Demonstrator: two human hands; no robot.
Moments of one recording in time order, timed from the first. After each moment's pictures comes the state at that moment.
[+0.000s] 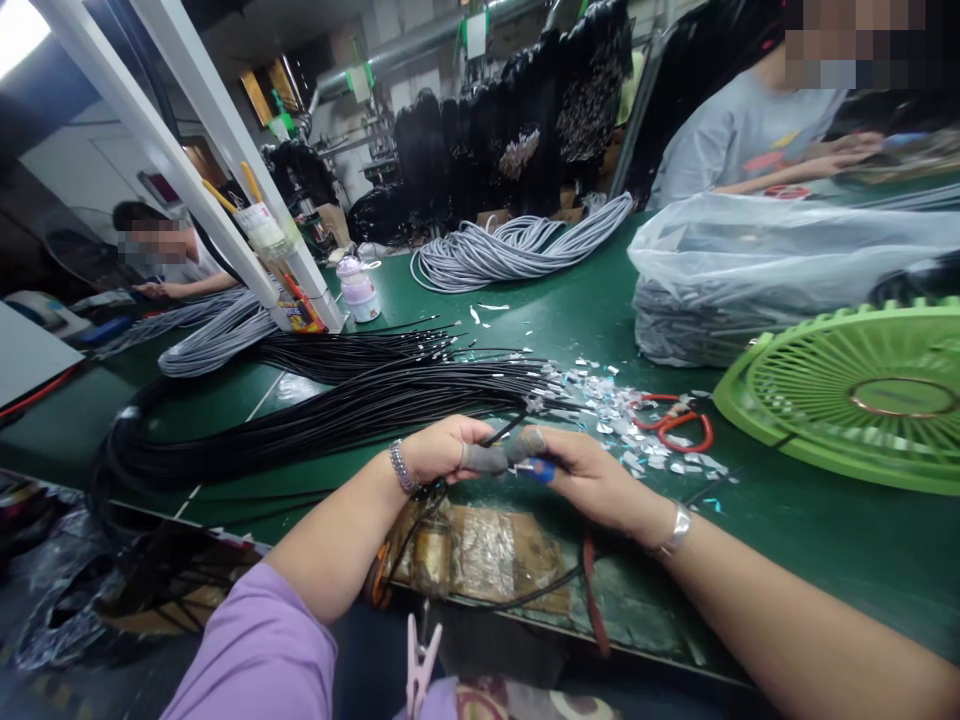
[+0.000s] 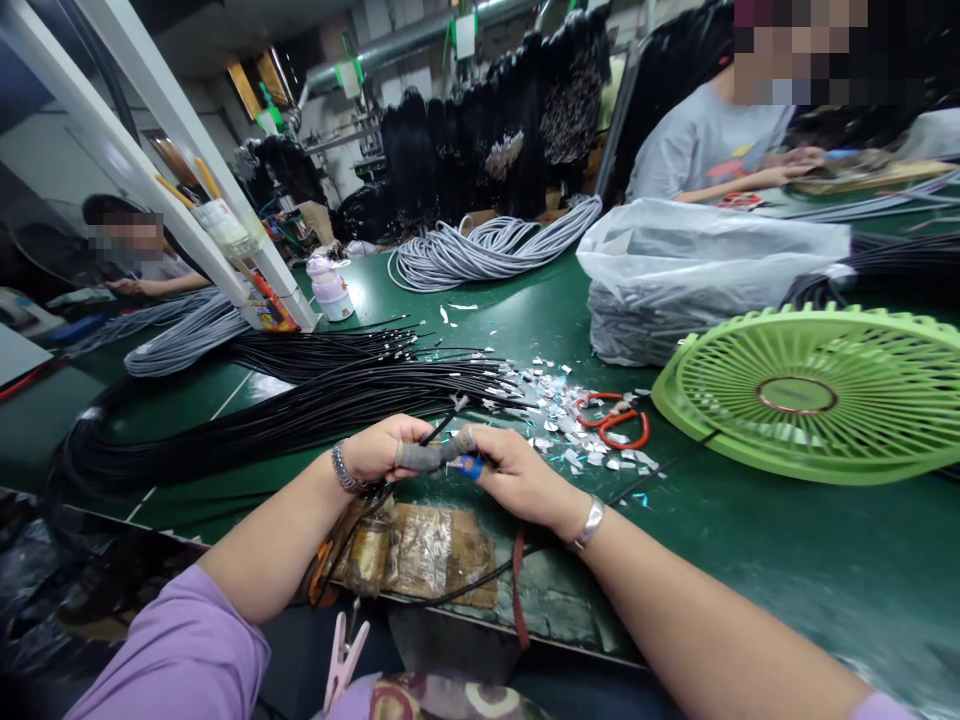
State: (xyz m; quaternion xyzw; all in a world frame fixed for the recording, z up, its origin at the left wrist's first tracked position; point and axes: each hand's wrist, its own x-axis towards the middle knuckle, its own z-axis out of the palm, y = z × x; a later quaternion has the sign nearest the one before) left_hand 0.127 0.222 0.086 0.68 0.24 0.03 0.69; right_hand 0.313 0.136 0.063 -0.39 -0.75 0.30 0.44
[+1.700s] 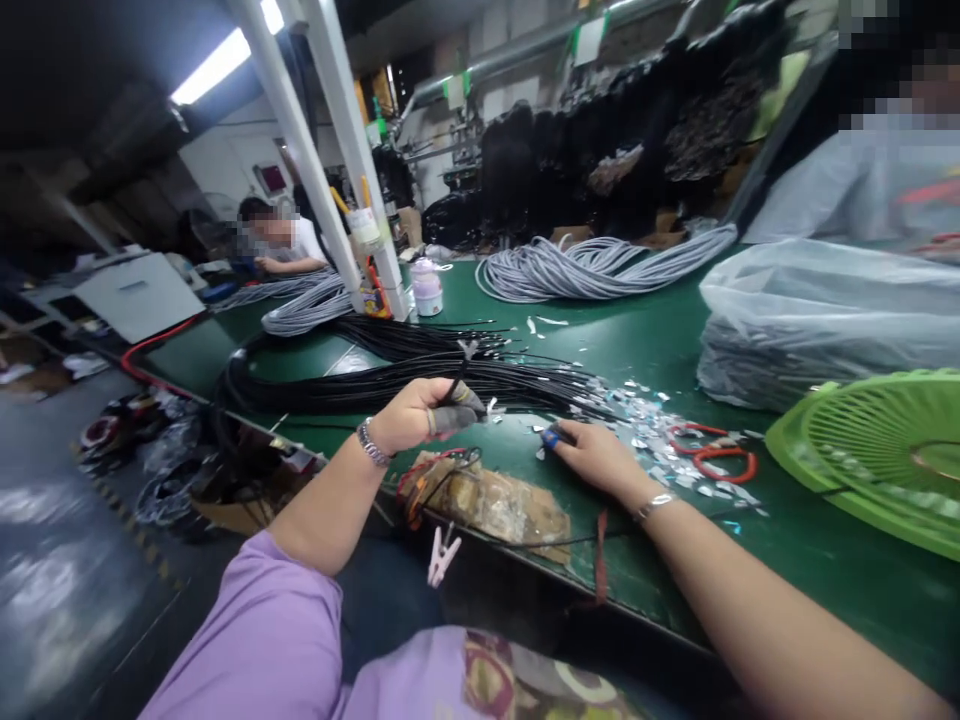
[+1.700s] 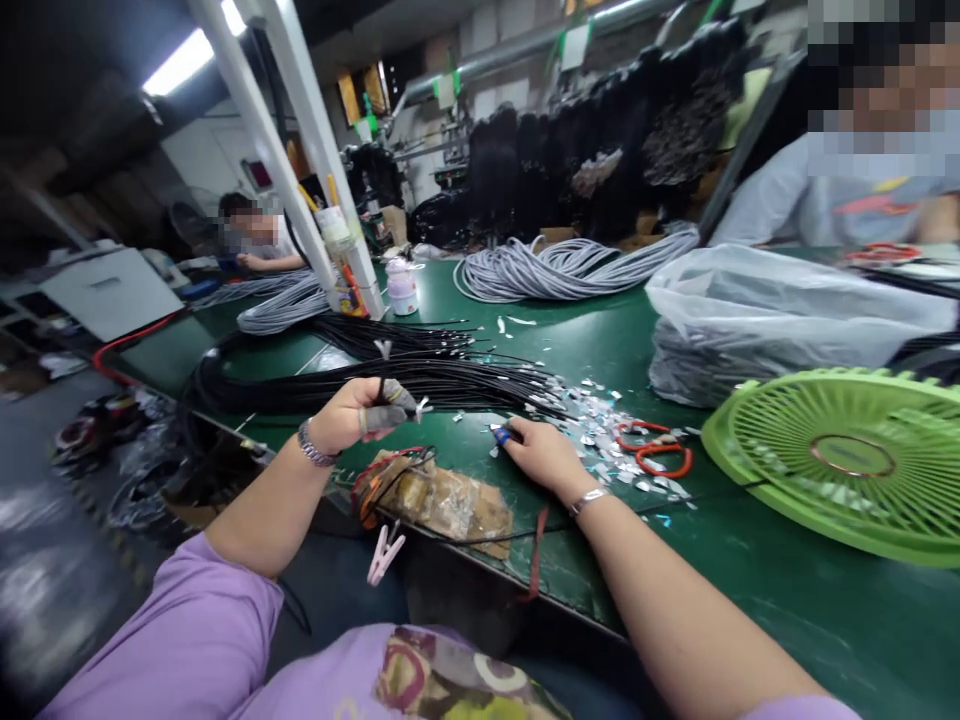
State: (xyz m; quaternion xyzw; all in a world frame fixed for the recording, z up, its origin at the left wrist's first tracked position) left_hand 0.059 0.163 0.158 0.73 0.32 0.30 0.53; right_hand 0.305 0.156 0.062 -0.65 -0.73 0.16 0.17
